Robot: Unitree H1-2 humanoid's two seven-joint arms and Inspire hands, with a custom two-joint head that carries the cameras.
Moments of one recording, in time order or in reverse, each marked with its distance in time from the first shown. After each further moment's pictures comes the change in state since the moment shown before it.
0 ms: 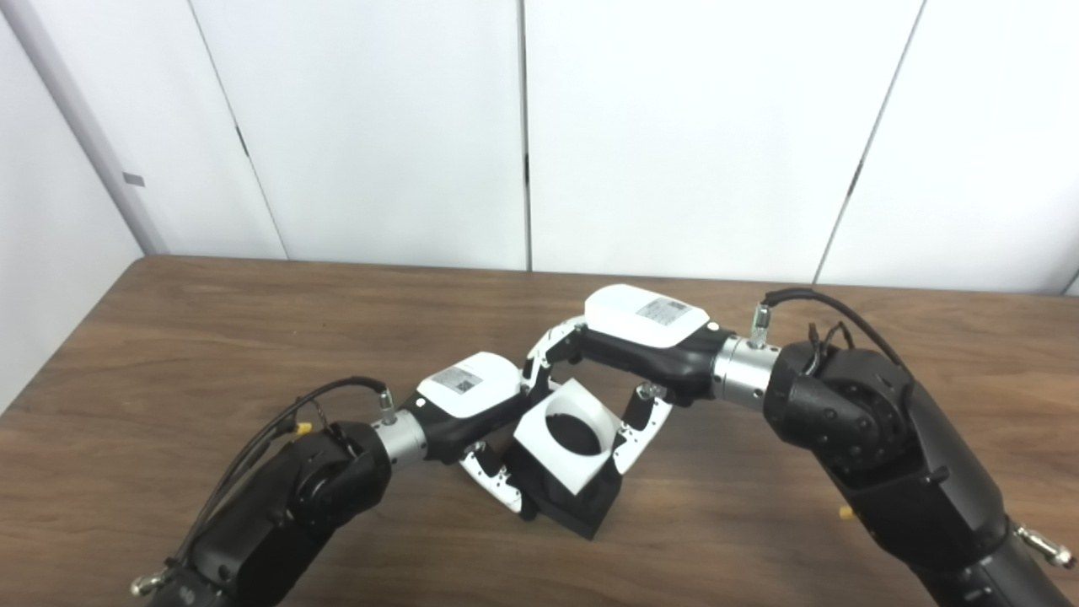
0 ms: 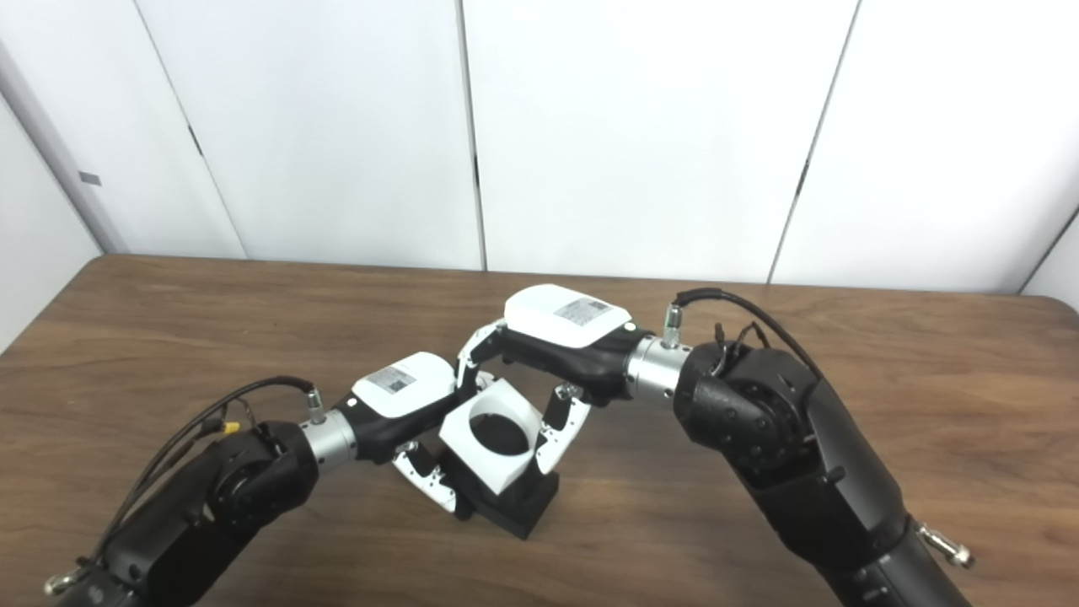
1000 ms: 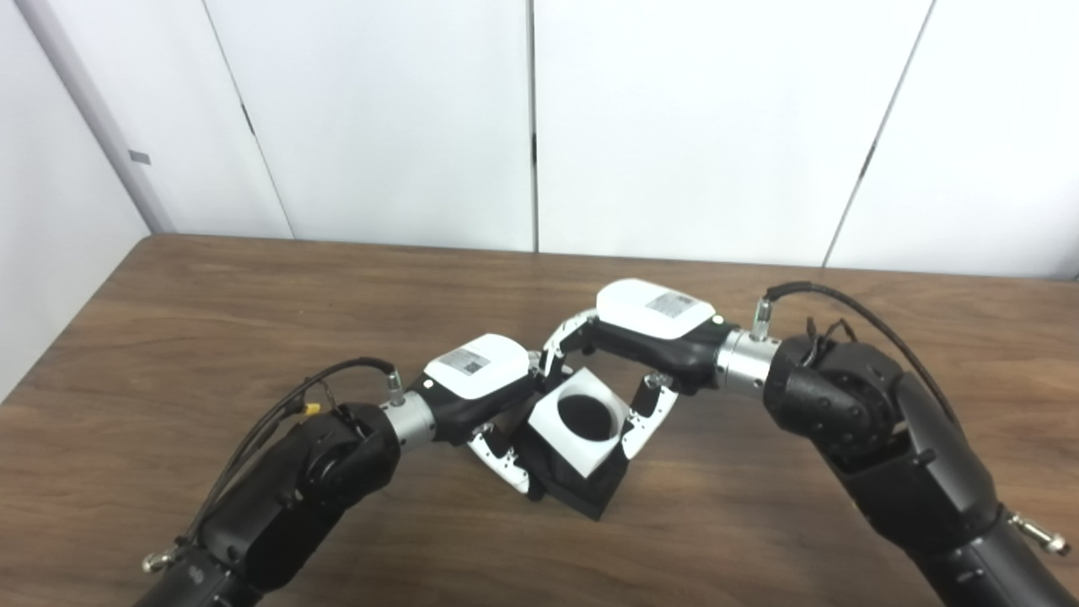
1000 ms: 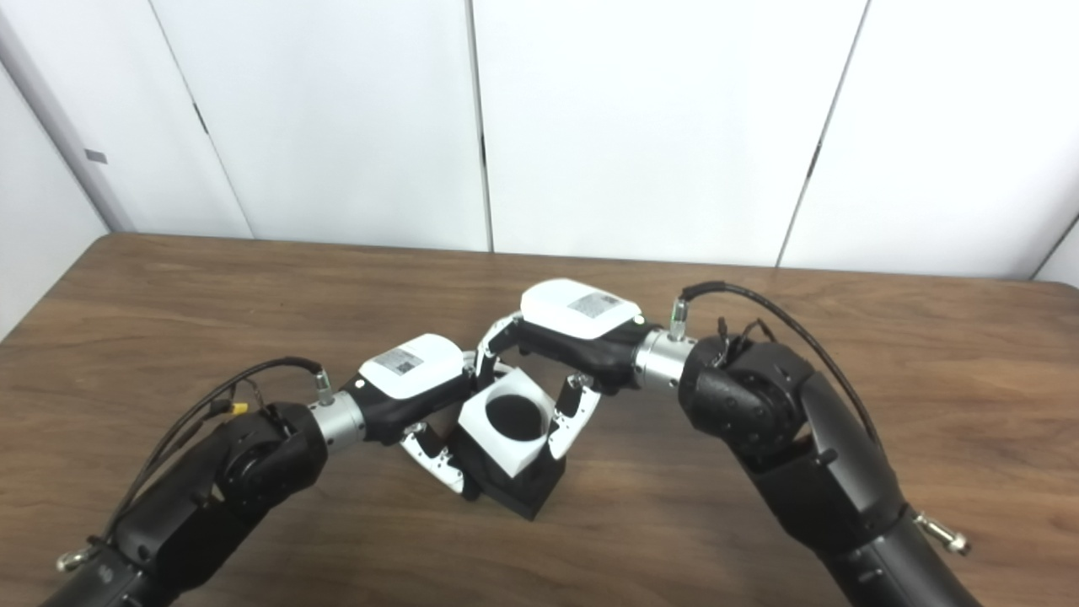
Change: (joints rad) left arm 0.008 -0.001 -0.005 -0.033 0.003 0.036 -0.012; right arm 0.016 0.009 0.014 0.130 -0.019 -0.066 -0.073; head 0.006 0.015
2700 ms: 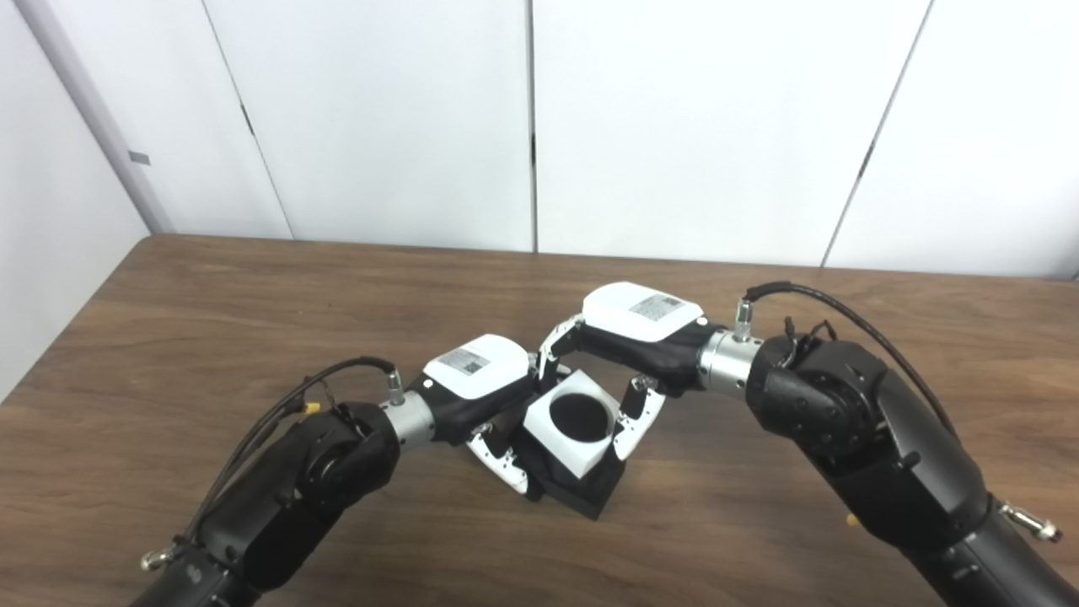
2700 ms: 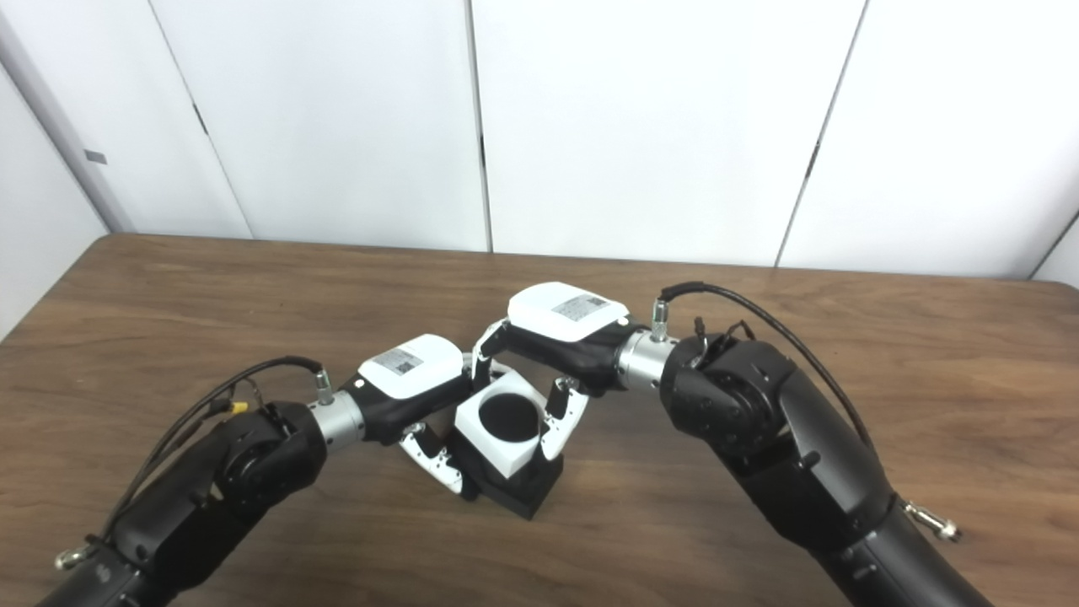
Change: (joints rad) left arm -0.001 0.005 -0.007 -0.012 0.005 0.013 -0.015; right arm -0.040 -0.016 0.105 -0.065 -0.062 0.125 0.042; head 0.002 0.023
